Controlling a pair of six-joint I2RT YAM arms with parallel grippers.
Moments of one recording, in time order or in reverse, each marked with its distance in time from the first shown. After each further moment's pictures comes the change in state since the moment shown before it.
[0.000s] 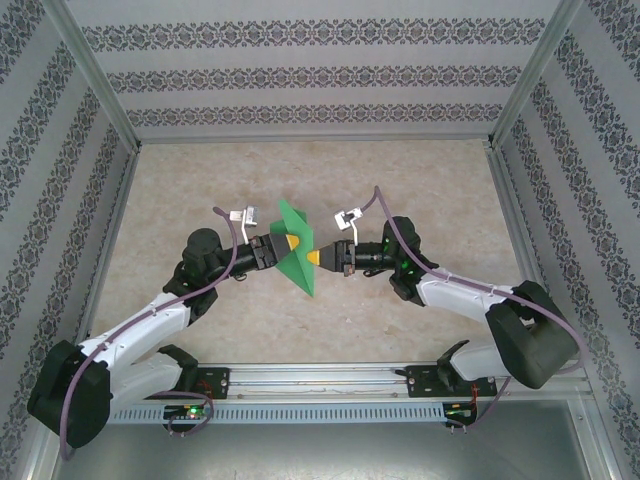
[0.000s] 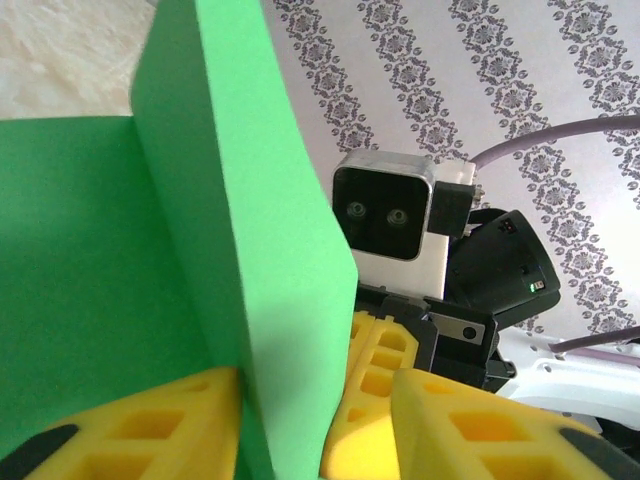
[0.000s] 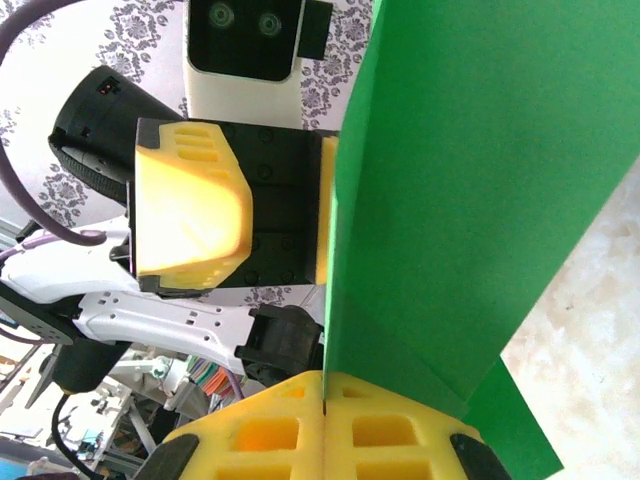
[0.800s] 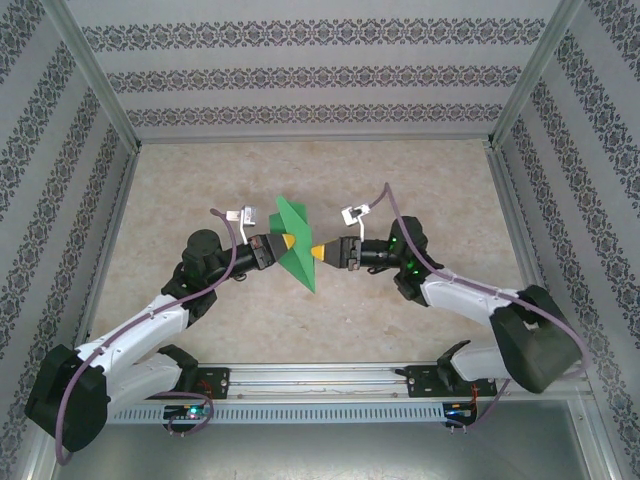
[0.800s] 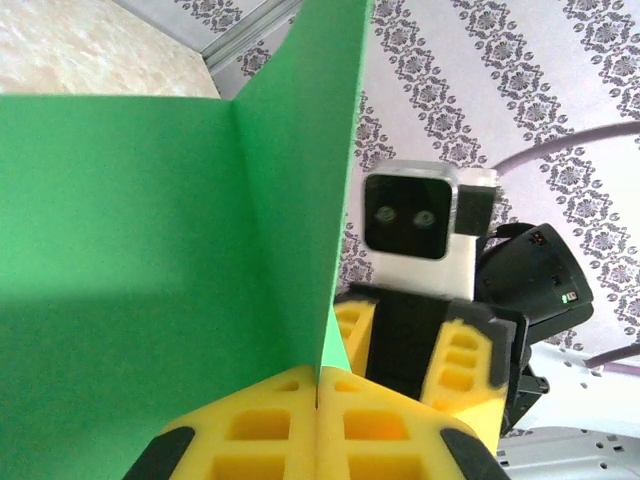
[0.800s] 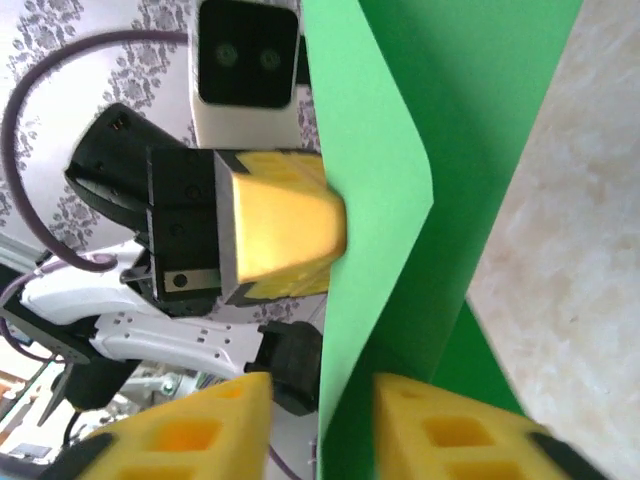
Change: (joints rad) left arm -0.014 -0.026 0.001 -0.041 -0.087 0.060; right arm -0.058 -0.061 -0.024 0.023 0.015 0.048
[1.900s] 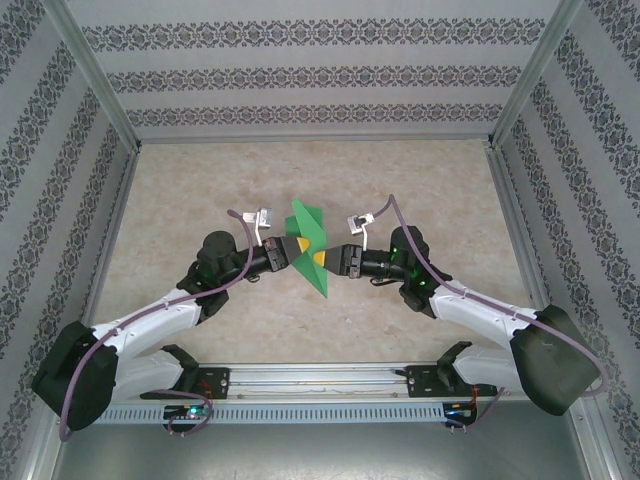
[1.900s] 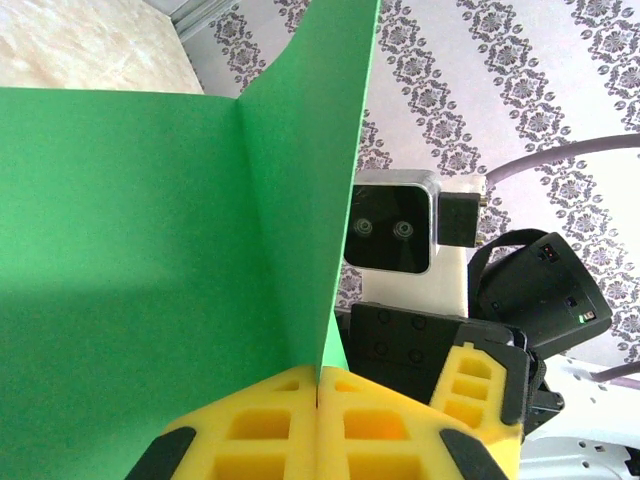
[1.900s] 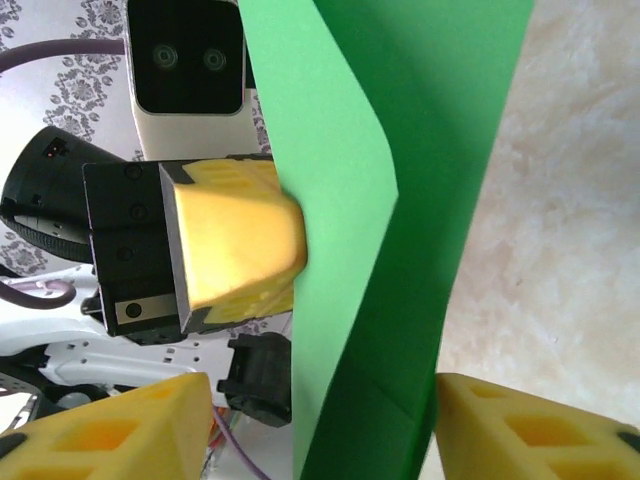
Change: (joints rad) left arm -0.088 0.117 0.008 0.128 -0.023 -0.049; right arm 0.074 -0.107 -0.043 -0.190 0.175 0.001
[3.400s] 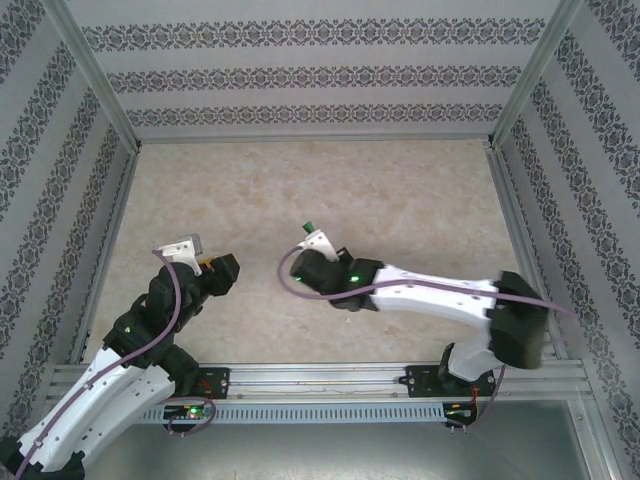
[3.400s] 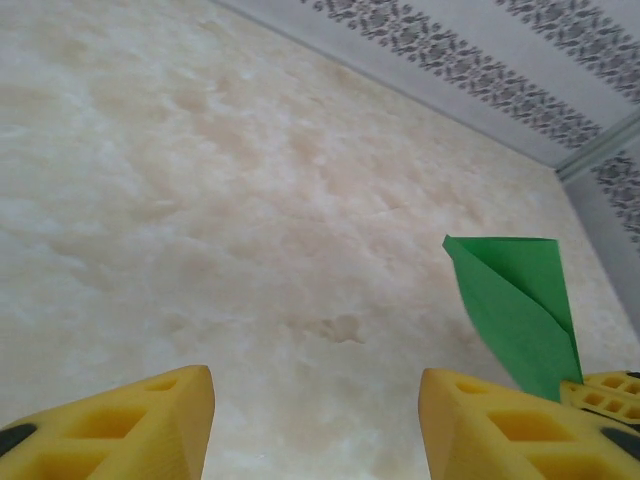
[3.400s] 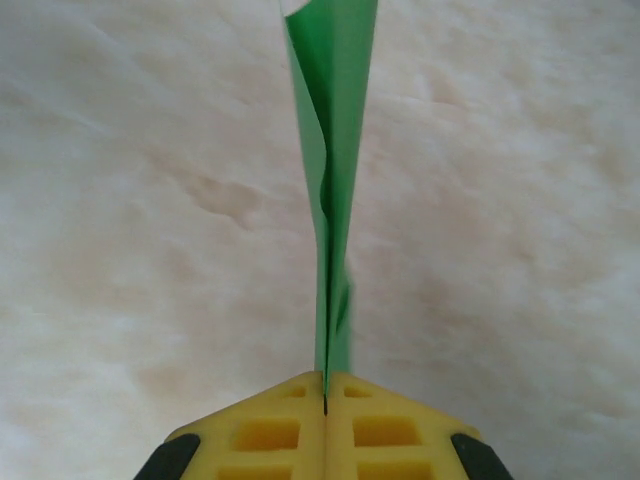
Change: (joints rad) left arm 0.002 -0.666 0.079 -1.151 -0.779 0.316; right arm 0.525 0.385 0.620 -1.249 1.454 -0.607
